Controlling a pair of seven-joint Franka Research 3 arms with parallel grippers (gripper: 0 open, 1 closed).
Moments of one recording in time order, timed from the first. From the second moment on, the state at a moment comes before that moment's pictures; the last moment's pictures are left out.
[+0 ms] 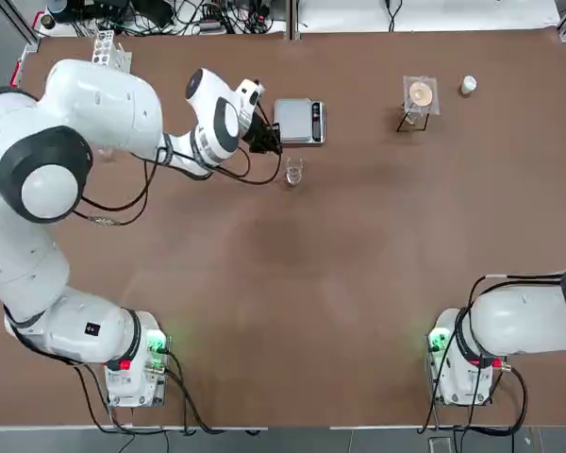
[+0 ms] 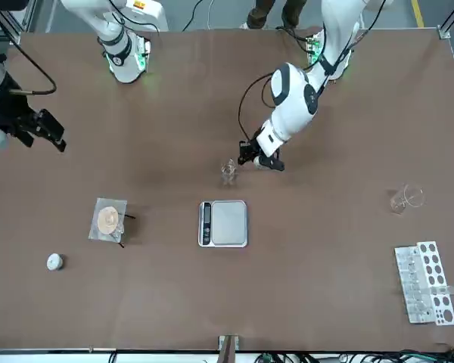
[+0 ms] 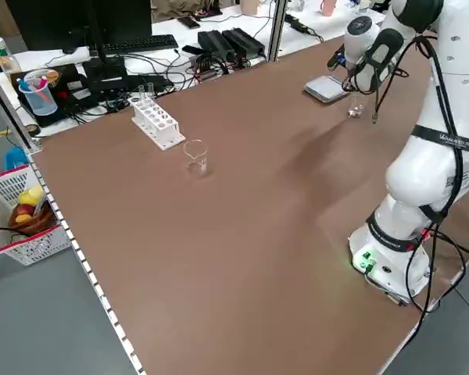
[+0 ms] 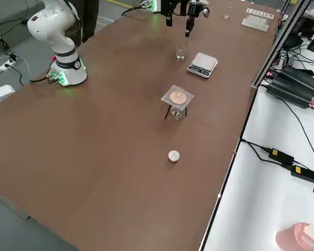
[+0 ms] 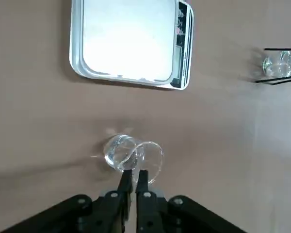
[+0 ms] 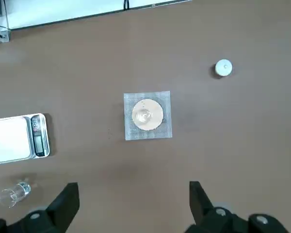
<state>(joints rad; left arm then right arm) -0.21 0.37 -0.58 -2.17 -0.89 2.88 0.04 0.07 -0.02 0.03 -1.56 0.01 1.67 0.25</state>
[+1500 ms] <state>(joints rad) -0.17 0.31 -0.57 -2.17 -0.89 2.85 -0.04 0.06 -0.02 0.03 -1.56 0.01 1.68 0.25</state>
